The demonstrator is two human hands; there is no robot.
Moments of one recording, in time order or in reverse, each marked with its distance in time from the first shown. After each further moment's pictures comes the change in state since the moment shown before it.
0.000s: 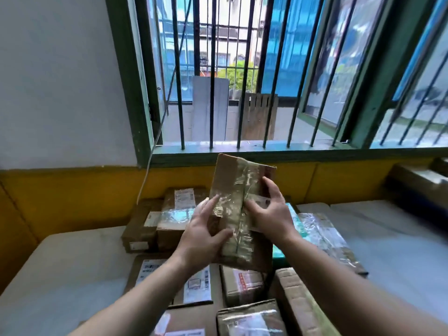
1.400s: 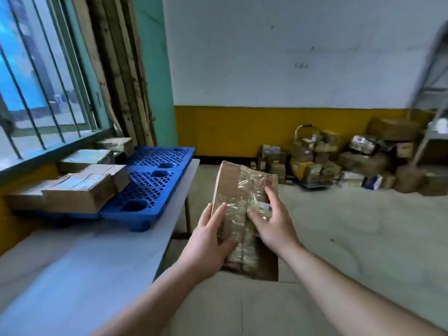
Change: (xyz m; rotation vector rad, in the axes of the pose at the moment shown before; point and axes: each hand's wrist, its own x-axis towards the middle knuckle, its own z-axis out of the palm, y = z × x) left_hand -0.158 0.267 0.695 0.180 -1.144 0.687; right_hand -0.378 0.206 -0.651 -0.375 1.195 0.525
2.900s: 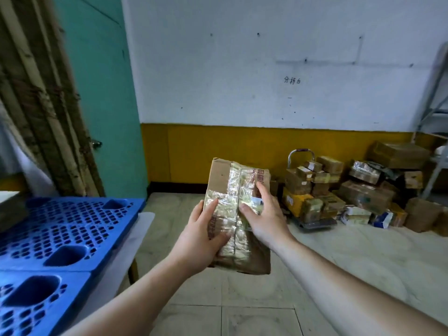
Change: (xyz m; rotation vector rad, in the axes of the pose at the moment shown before) left_hand 0.595 -0.046 0.086 -0.126 0.038 0.077; right_hand 0.564 0.124 0.013 -0.102 0.017 0.000
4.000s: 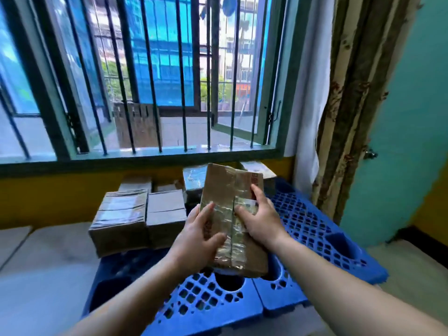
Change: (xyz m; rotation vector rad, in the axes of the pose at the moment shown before) left_hand -0.054 -0.188 -0.227 0.267 0.961 -0.859; right_hand 0.083 -0.212 0.443 0.257 -1.157 -0.631
